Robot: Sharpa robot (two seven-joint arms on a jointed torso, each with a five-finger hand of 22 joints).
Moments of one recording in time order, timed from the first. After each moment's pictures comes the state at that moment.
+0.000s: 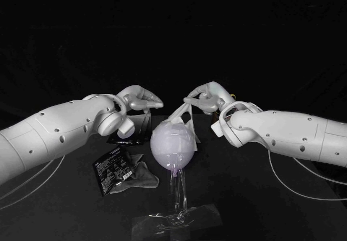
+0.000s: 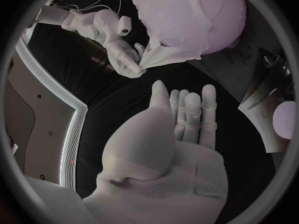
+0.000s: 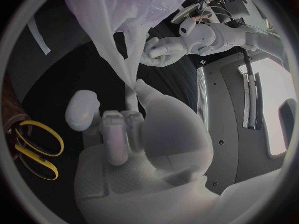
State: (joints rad) left arm 1.37 -0.49 -0.09 1.07 -0.60 -0.07 0.04; left_hand 1.71 0.18 -0.37 0.24 0.05 0.82 0.17 0.24 0.42 0.66 0.14 0.87 0.23 0.76 0.10 1.53 0.48 0.16 0.68 0.19 1.06 0.80; right arm 1.35 -0.77 -0.18 1.46 -0.74 -0.70 0.09; right_hand 1.32 0.01 0.29 0.02 0.05 1.06 0.05 0.39 0.49 1.47 -0.02 1.57 1.31 1.47 -0.07 1.57 1.31 0.08 1.31 0.05 1.09 1.31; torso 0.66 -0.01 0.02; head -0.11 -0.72
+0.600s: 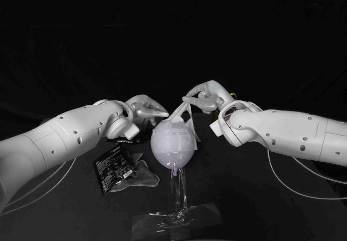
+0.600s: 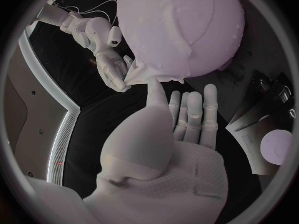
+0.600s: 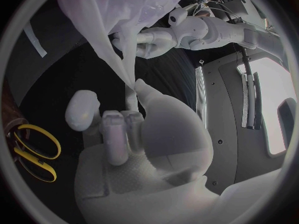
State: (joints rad) left arm 1.32 -0.40 -0.10 0.93 -0.59 0.05 0.03; left_hand 1.66 0.12 -0.43 0.26 0.05 0.81 0.14 0.20 0.39 0.58 0.19 0.78 0.18 0.68 0.14 1.51 0.45 0.16 0.66 0.23 0.97 0.75; right arm 1.35 -0.76 -0.18 1.47 -0.74 -0.71 0.10; right_hand 1.32 0.01 0.29 0.02 0.05 1.06 0.05 0.40 0.49 1.47 -0.02 1.57 1.31 1.46 -0.07 1.57 1.31 0.08 1.31 0.05 1.09 1.31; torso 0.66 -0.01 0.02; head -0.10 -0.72
